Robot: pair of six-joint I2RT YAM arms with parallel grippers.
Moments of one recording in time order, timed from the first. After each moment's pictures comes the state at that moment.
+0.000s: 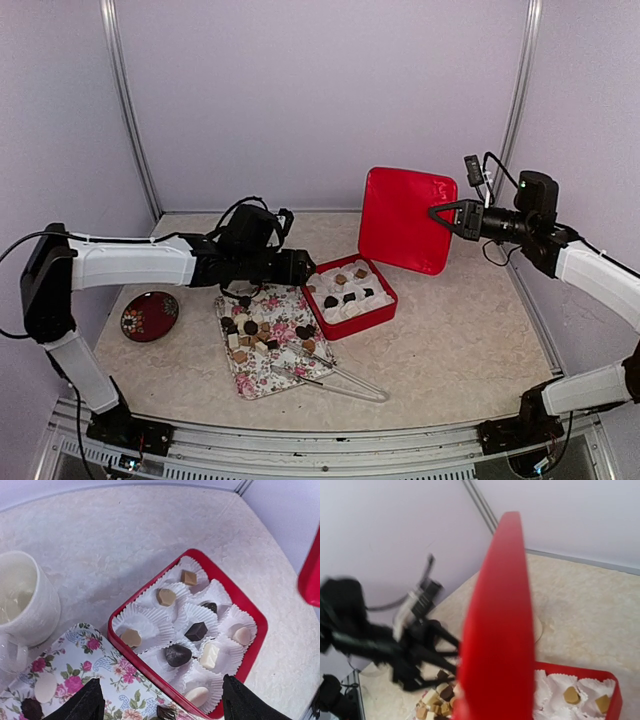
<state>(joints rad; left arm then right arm) -0.80 1.68 1.15 -0.11 -0.09 -0.45 0.22 1.20 0.90 0.13 -0.87 0.33</state>
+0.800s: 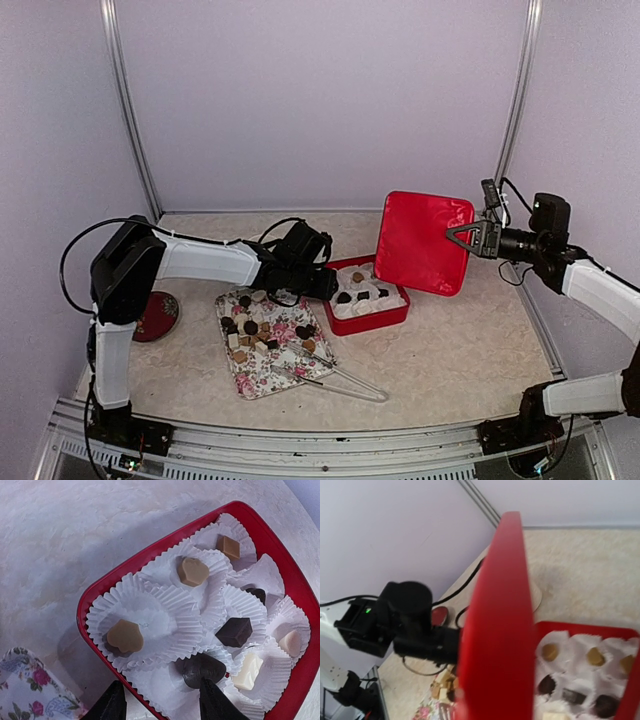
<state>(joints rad) -0.85 2.08 1.43 -0.15 -0.10 -0.45 0.06 1.13 0.76 0.13 -1.02 0.41</state>
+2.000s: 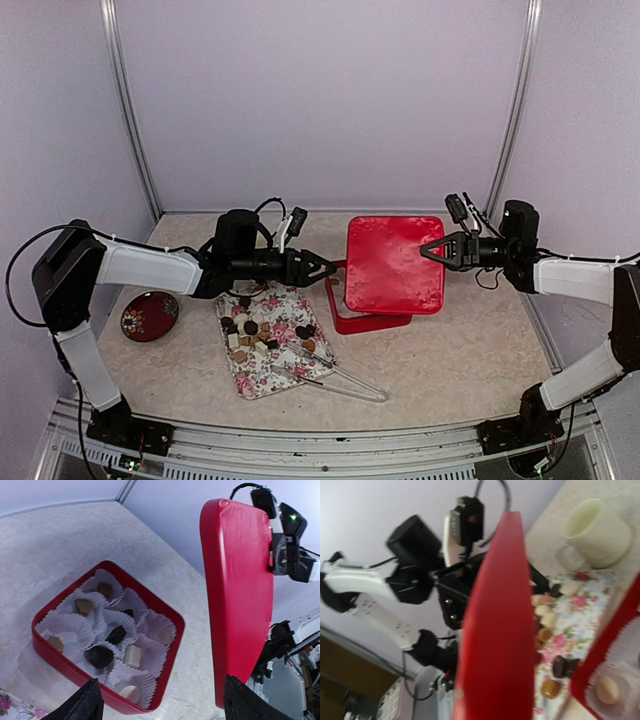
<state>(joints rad) -0.72 1.78 1.03 0.41 0.50 -0.43 0.18 1.38 0.72 0.44 -1.25 0.66</state>
